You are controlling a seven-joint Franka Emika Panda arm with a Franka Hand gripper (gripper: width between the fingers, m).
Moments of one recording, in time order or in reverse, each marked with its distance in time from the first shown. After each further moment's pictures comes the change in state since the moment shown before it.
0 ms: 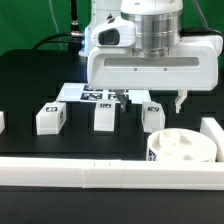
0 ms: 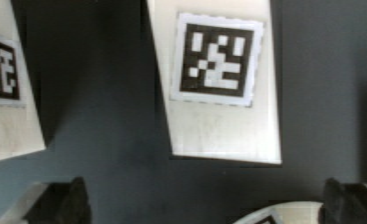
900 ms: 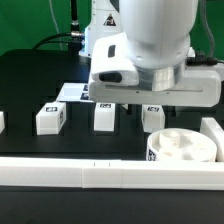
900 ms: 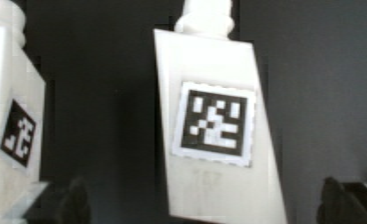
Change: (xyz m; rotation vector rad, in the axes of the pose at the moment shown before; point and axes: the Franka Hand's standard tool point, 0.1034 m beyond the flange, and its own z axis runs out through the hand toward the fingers) arm -0.016 -0.001 0.011 -0.043 -0.612 -0.018
